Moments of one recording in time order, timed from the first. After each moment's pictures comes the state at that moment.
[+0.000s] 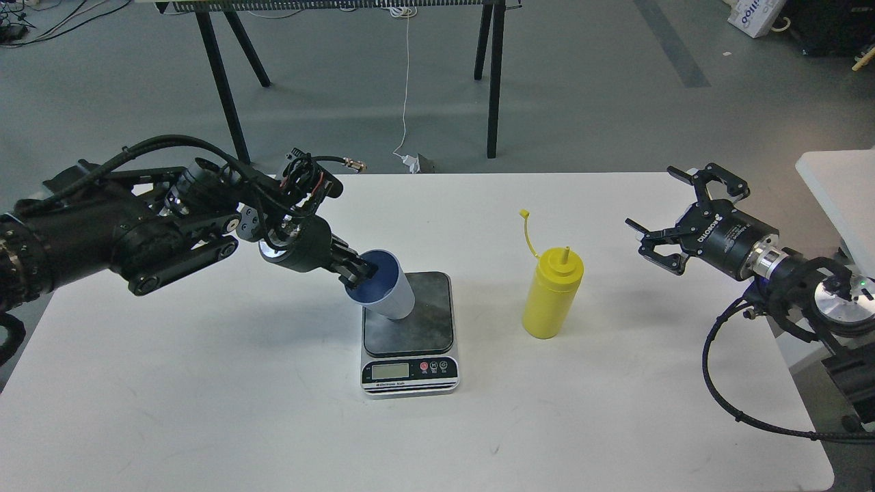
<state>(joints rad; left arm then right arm) -1.21 0.37 0.08 -0.91 1.74 -0.49 -0.49 0.52 -0.45 1.06 0.77 0.20 0.49 -0.42</state>
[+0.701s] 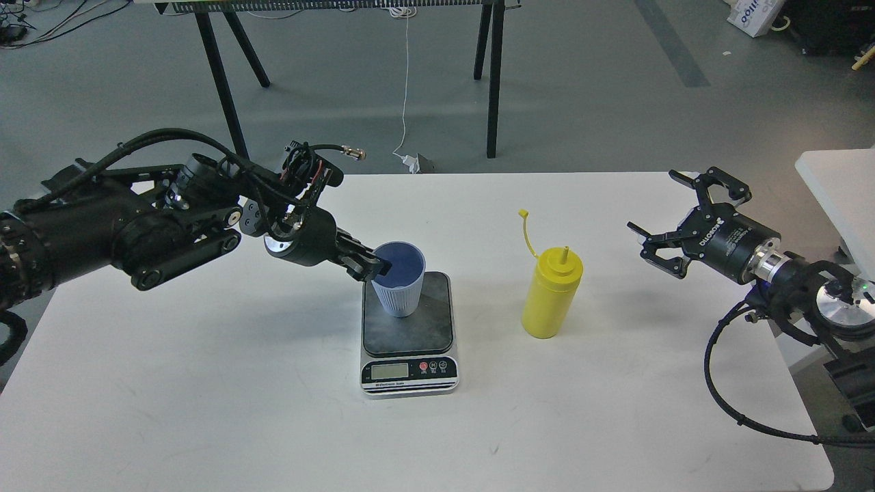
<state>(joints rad) -1.22 0.37 0.07 -0.90 1.64 -0.49 -0.49 0.50 -0.46 1.06 0.77 0.20 0.49 -0.42</state>
